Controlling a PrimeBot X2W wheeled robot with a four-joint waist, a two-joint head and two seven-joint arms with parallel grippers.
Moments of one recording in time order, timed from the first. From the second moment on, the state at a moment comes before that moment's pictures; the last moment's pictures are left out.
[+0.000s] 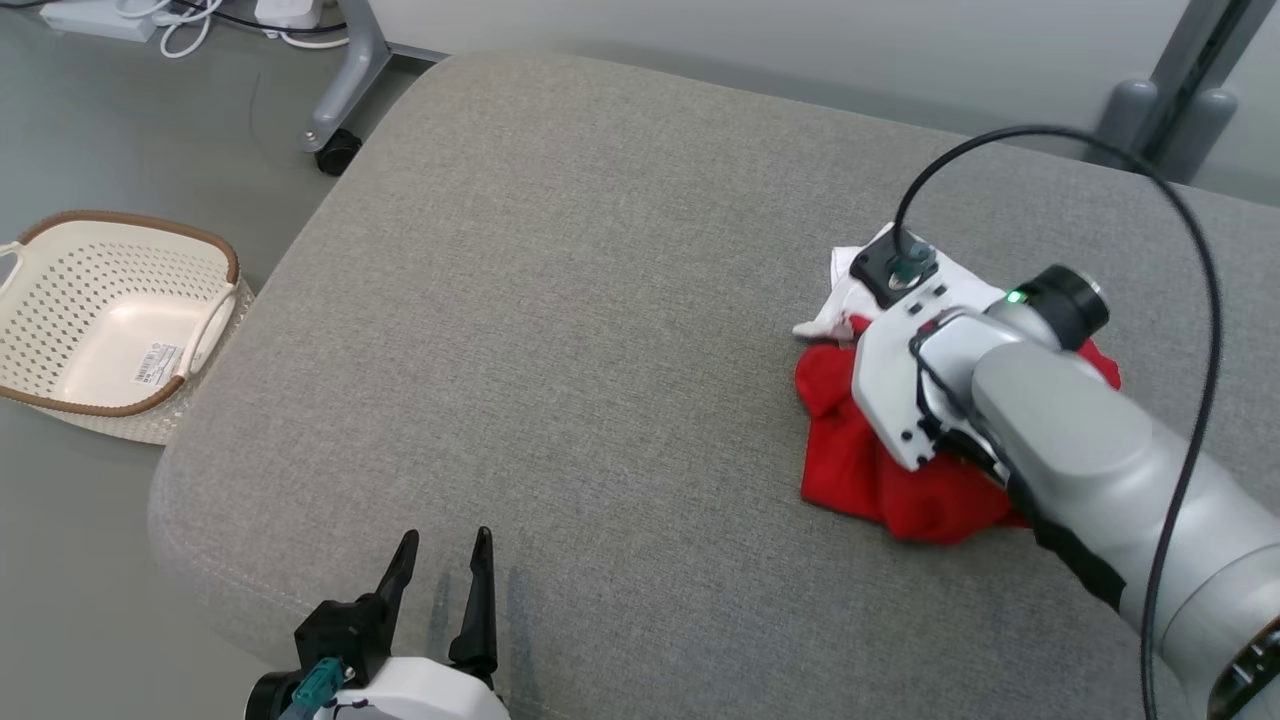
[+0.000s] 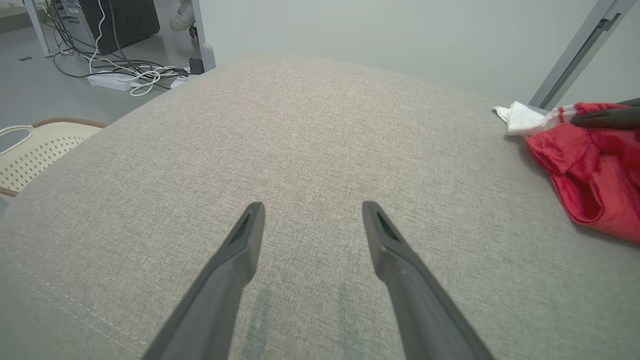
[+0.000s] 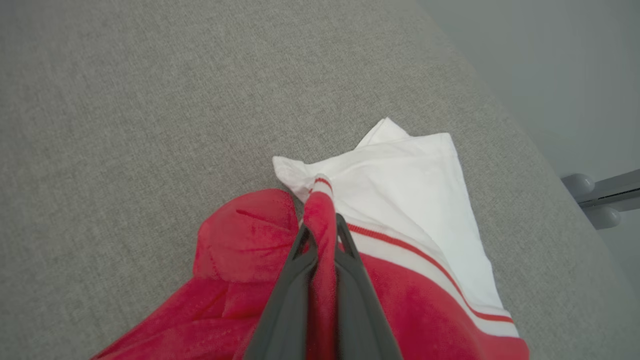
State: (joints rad) left arm -0.06 0.05 -0.28 0.37 -0.37 0.11 -0.26; right arm -1.03 -0.15 1.08 1.07 0.60 0.13 0.26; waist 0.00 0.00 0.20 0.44
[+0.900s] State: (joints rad) left arm -0.06 0.05 -0.25 0.36 -0.33 0.08 -0.26; right arm -0.88 -0.17 0.74 1.08 0.58 0.13 -0.26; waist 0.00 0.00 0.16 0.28
